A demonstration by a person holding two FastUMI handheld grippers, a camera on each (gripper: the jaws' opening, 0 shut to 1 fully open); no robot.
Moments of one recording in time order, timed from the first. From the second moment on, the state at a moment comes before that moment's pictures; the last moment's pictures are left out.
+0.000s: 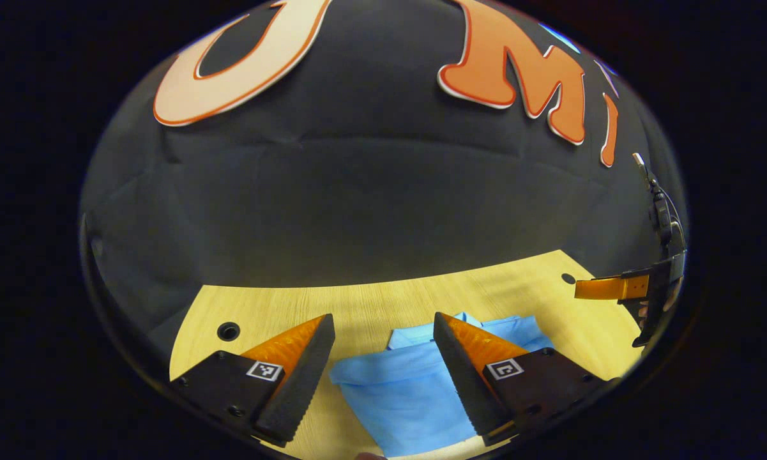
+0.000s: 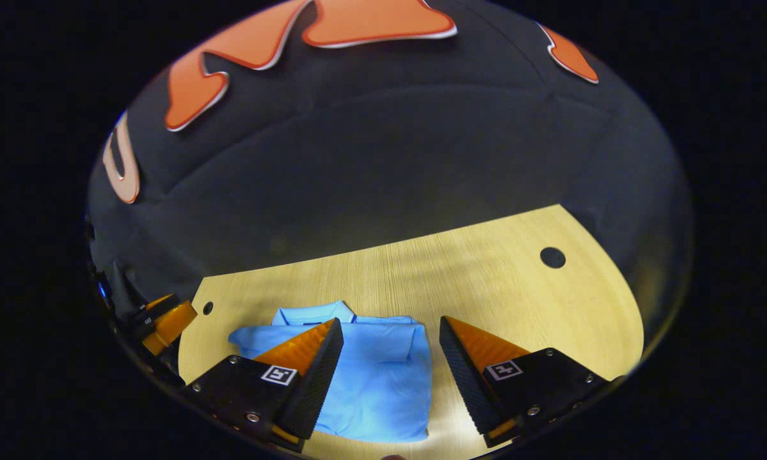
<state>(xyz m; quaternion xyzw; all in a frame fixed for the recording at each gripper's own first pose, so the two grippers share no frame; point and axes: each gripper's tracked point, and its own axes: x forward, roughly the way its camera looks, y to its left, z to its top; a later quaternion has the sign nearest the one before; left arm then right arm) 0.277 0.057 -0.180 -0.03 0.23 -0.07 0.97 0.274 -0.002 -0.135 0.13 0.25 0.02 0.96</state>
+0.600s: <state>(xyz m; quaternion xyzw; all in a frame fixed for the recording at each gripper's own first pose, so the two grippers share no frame) 0.107 0.034 -0.120 -0.01 0.17 -0.03 0.98 0.122 -0.026 -0.070 0.07 0.12 0.01 0.99</state>
